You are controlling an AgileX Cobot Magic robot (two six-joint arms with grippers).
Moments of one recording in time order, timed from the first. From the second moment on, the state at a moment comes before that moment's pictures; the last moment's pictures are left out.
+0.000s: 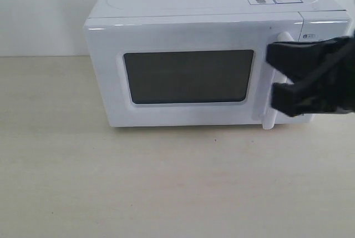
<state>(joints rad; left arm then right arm) -0.06 0.00 0.00 0.02 0.33 -0.12 0.59 0.87 -0.49 0.79 -0.16 -0.66</state>
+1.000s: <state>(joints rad) -0.06 0.00 0.00 0.02 0.33 -0.12 0.23 0.06 0.00 0.79 -0.17 -0.64</state>
